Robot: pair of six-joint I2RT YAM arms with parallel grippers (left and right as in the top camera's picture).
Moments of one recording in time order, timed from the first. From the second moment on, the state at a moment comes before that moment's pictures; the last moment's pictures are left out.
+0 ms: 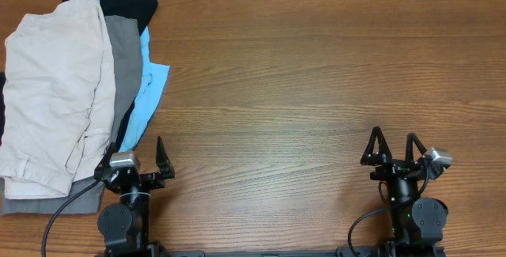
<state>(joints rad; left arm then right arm) 0.17 0.02 0.01 -0.07 0.07 -0.07 -0.01 0.01 0.02 -0.02 -0.01 0.44</state>
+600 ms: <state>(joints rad) 0.17 0.07 0.14 -0.02 0.14 -0.05 -0.01 0.21 0.40 -0.06 -0.08 0.36</state>
